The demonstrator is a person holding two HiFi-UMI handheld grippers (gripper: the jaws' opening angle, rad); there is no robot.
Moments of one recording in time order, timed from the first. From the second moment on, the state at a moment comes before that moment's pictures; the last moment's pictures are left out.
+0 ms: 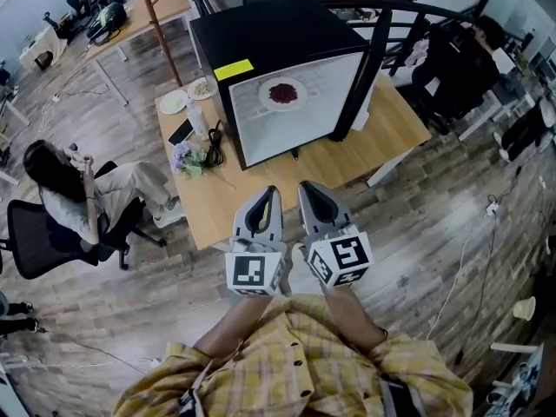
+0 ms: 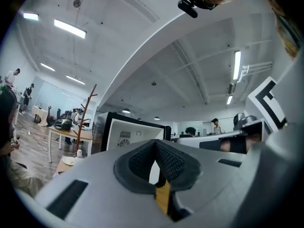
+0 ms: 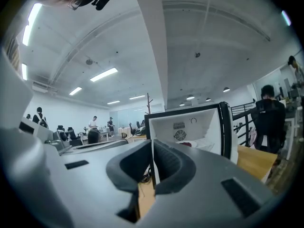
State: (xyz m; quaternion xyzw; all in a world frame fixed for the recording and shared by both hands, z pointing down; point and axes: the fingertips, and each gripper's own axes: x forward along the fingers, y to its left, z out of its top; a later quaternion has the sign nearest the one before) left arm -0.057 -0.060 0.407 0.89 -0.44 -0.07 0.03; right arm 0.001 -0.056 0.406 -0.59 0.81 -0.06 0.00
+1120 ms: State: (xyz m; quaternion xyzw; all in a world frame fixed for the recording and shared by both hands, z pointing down) left arm 0.000 -0.212 0.425 0.86 -0.50 -0.03 0.02; right arm 0.080 -0.253 0.488 -0.49 0.79 -0.32 0.18
